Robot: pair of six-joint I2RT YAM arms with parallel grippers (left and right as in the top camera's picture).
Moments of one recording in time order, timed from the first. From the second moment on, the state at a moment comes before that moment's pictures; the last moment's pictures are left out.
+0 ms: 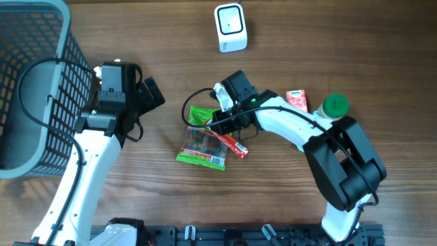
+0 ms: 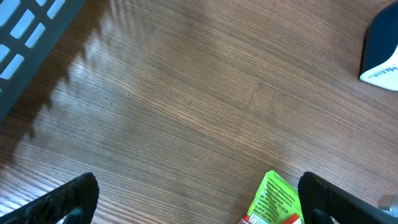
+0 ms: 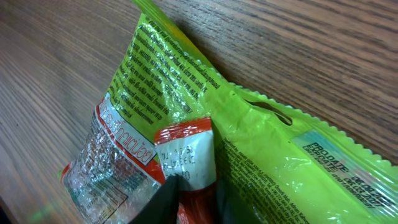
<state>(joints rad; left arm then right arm) -0.11 1.31 1.04 -0.70 -0.15 -0.55 0.60 1.95 1.17 -0.41 -0.42 0.25</state>
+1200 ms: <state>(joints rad) -0.11 1.31 1.04 -0.70 -0.15 -0.55 1.12 2.06 1.17 -0.14 1.06 0.07</state>
